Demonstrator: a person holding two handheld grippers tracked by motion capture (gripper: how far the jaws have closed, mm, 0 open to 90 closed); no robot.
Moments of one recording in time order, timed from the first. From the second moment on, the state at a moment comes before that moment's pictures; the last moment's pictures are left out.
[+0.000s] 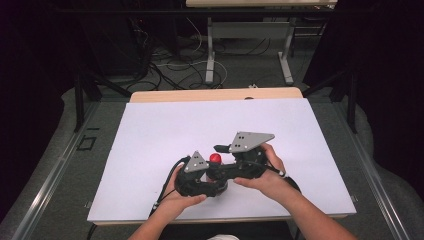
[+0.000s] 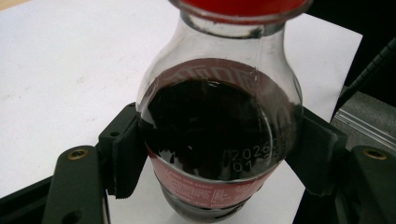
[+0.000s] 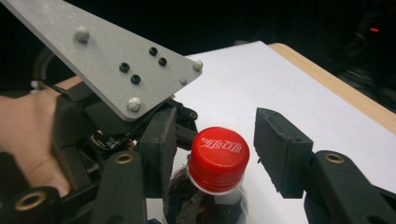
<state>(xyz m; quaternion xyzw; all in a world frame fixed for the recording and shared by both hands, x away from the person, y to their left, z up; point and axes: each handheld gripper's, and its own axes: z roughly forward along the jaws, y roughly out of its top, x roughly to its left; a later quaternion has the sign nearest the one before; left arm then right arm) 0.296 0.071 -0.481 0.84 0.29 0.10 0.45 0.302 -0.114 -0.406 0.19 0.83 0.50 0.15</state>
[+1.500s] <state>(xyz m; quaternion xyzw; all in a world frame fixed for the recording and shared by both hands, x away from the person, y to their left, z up) 0.296 0.074 -0.478 0.84 0.29 0.10 0.45 0.299 -0.113 -0.406 0.19 0.83 0.50 0.18</state>
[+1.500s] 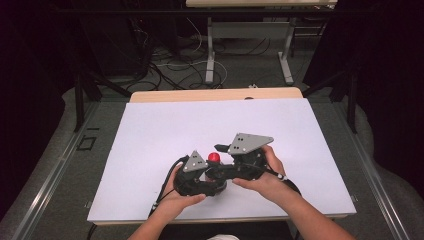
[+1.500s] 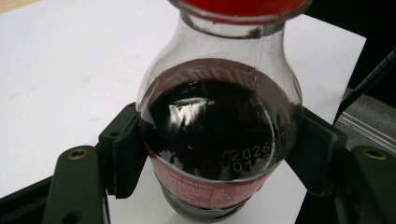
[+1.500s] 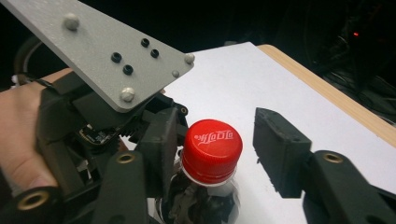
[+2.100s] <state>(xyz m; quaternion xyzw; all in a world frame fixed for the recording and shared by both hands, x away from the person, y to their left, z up) 0.295 0.072 -0.480 0.84 0.29 0.10 0.45 0.300 -0.102 -0.413 0.21 0.82 0.50 0.18</state>
